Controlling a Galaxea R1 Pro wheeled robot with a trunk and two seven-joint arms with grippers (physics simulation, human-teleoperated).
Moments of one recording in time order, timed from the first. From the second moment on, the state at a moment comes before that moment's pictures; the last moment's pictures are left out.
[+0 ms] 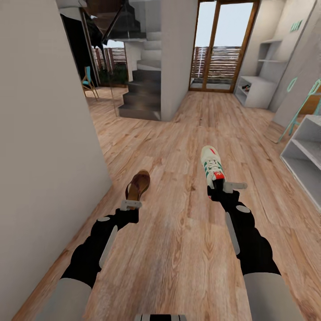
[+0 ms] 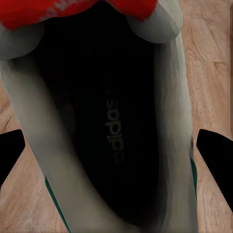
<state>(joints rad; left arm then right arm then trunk) -0.60 -0.09 -0.08 -1.13 0.01 0.56 -0.16 -0.63 0.05 -0.11 -1.29 0.07 0.44 -0.04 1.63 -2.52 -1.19</state>
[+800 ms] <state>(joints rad) -0.60 -0.09 -0.08 -1.13 0.01 0.56 -0.16 -0.63 0.05 -0.11 -1.29 0.07 0.44 -0.04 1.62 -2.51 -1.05</state>
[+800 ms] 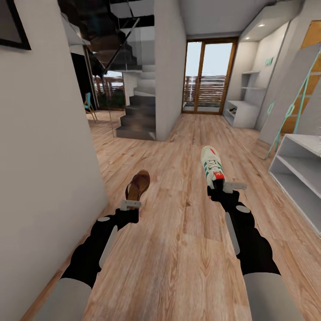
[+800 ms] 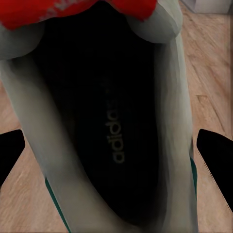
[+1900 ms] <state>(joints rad) -0.60 -0.09 -0.08 -1.13 0.00 0.56 -0.16 -0.63 0.05 -0.11 -1.29 0.07 0.44 -0.04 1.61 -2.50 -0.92</state>
